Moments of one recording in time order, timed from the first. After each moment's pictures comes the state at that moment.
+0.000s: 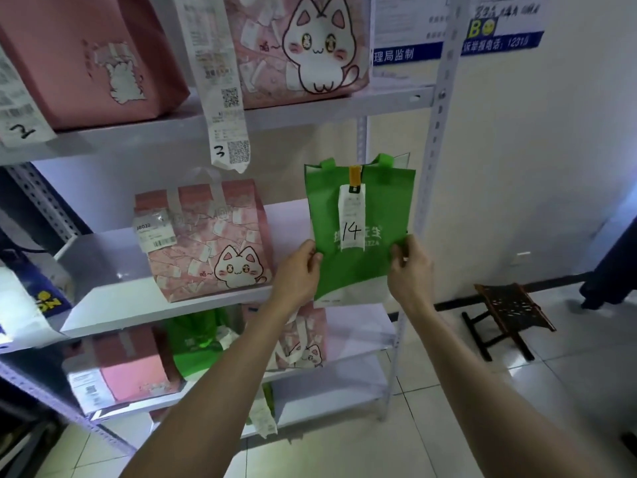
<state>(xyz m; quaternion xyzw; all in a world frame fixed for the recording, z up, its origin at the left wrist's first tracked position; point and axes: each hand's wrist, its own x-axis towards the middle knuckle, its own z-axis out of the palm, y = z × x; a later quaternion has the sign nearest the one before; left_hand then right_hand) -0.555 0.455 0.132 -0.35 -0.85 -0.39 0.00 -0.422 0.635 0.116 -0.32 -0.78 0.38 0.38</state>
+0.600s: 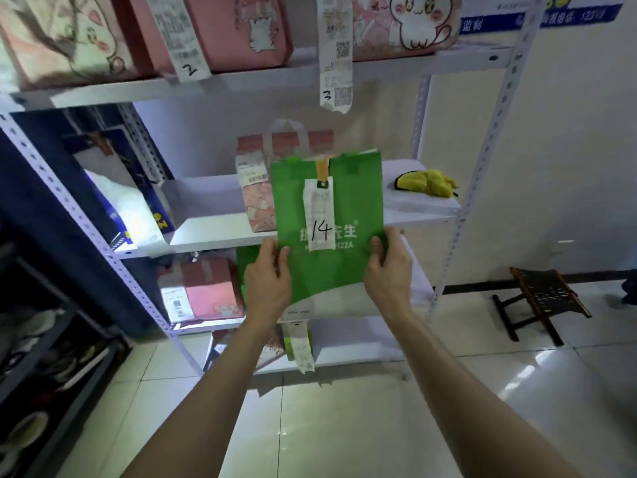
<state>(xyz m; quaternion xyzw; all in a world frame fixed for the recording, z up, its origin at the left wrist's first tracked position) -0.481 0.211 0.105 -0.21 -0.84 -0.47 0.17 -0.385 0.403 0.111 -0.20 -0.77 0.44 0.41</state>
